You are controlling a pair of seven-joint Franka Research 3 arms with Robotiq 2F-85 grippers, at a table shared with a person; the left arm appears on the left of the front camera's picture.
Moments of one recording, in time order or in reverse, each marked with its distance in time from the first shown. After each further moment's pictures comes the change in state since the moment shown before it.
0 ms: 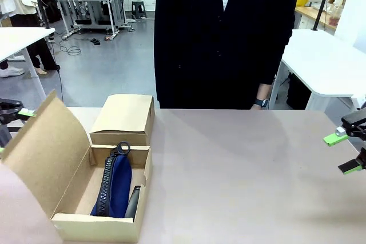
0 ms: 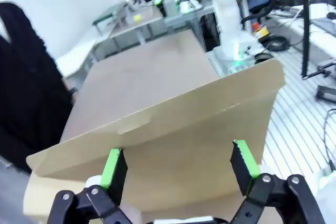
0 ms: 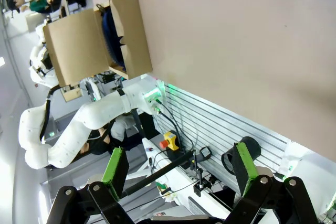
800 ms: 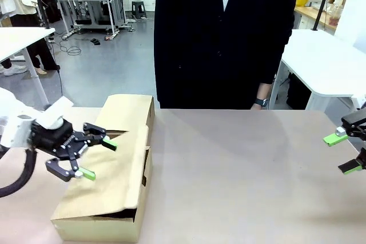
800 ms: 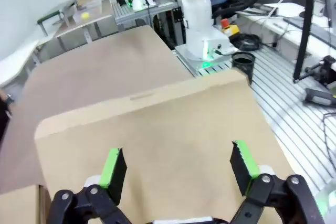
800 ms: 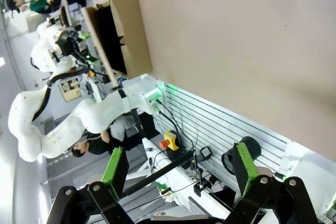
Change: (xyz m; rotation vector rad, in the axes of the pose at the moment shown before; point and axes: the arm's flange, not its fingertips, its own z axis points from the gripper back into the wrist) left arm -0.063 0.040 -0.169 -0.257 0.032 0.100; right arm 0.000 0.000 0.000 0.001 0.000 0.000
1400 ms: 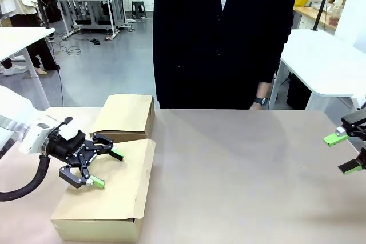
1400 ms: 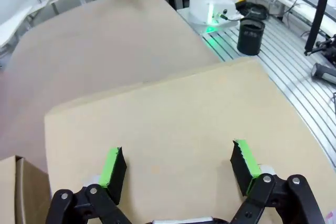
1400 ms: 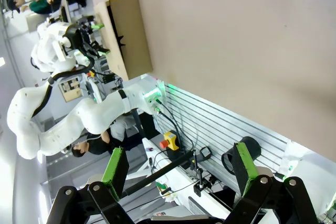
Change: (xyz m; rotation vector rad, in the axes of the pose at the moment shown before) left arm -0.022 0.011 -0.006 0.023 0.116 0.025; right arm 0.000 0.000 0.000 0.000 0.000 0.000
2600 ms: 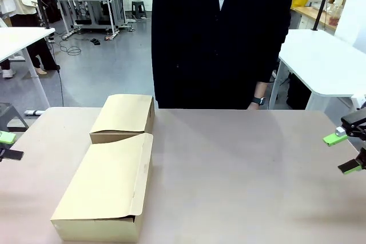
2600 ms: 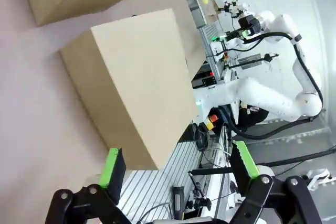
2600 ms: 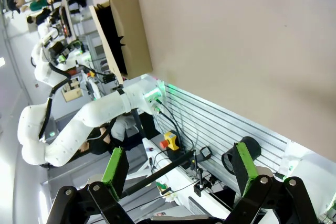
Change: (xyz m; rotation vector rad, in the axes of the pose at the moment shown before) left arm 0.008 -0.116 0.196 0.243 -0.242 1.408; right arm 0.000 0.000 0.000 0.001 0.001 -0.001
